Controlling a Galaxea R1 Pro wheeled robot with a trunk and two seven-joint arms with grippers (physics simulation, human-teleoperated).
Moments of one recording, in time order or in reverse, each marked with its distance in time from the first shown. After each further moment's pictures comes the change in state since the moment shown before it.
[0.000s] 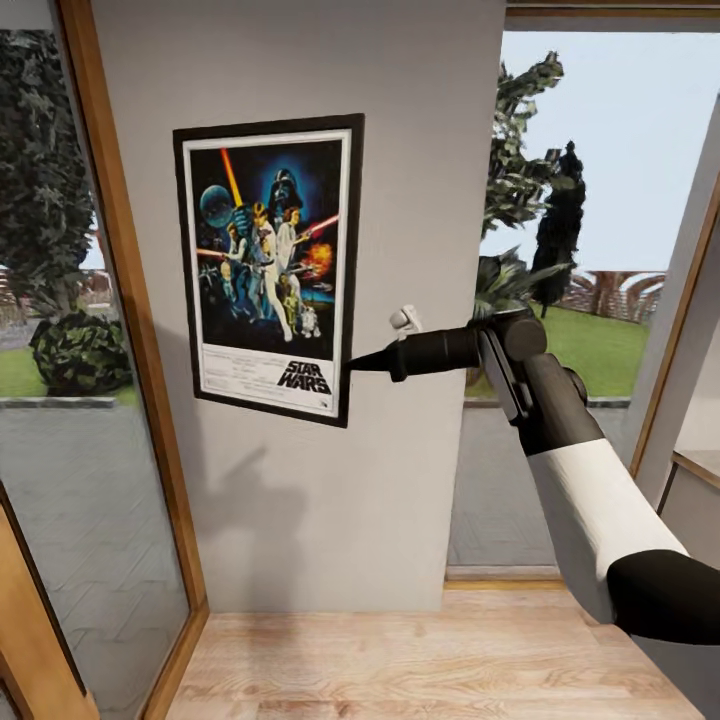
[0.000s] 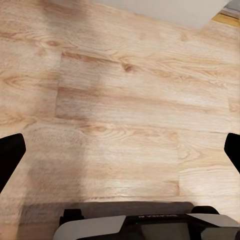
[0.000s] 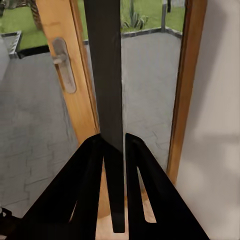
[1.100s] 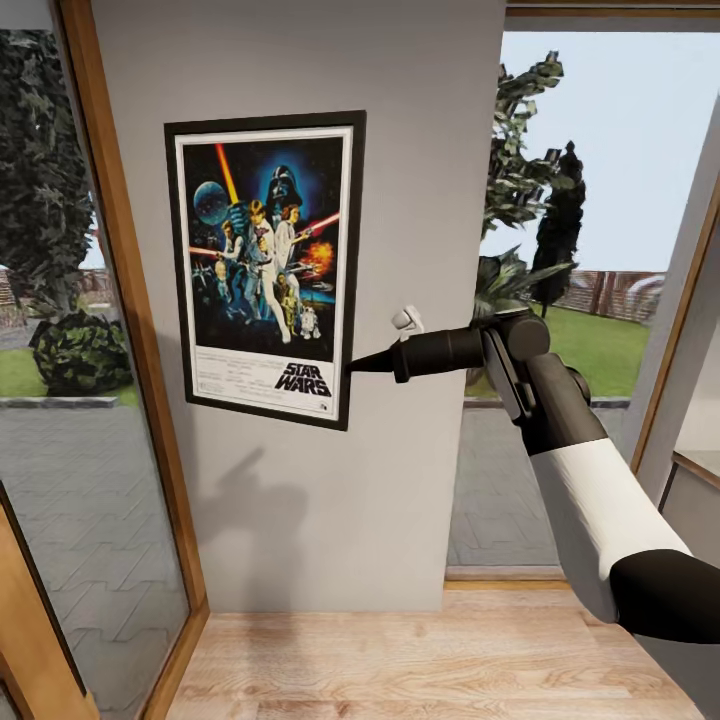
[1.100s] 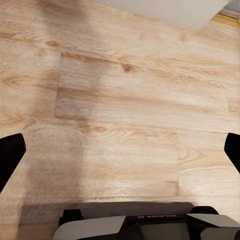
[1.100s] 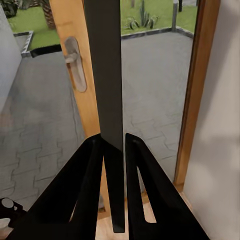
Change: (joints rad) left arm 0.000 0.000 0.001 -0.001 0.000 0.000 -0.003; right arm -0.001 -0.010 -0.001 0.001 0.001 -0.001 0.057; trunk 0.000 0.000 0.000
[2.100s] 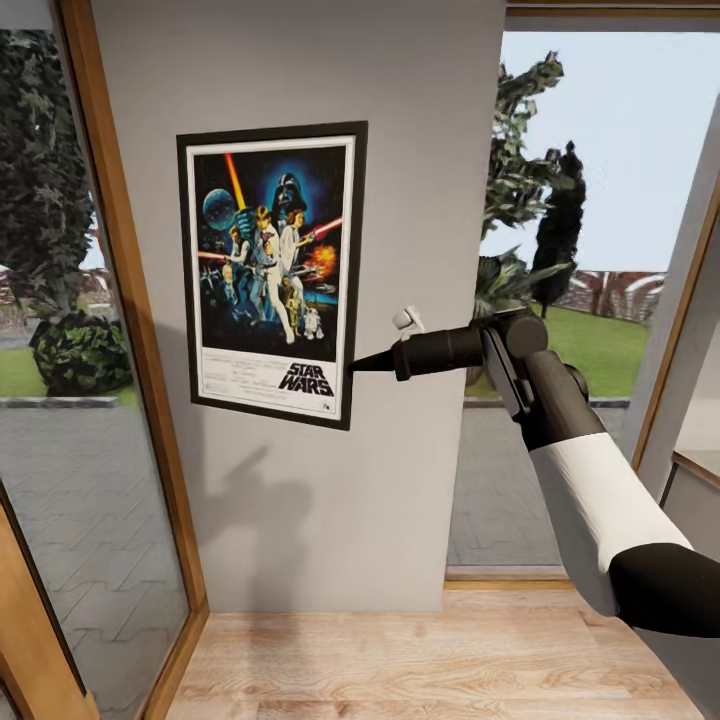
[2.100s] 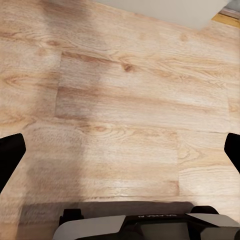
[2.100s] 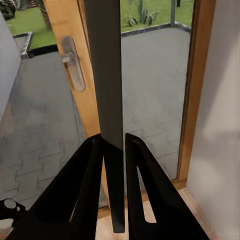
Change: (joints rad) left arm 0.000 0.000 0.003 0.001 -0.001 0.002 0.000; right arm -0.019 -0.002 -0.002 0.052 0.000 0.003 0.001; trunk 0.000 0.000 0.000
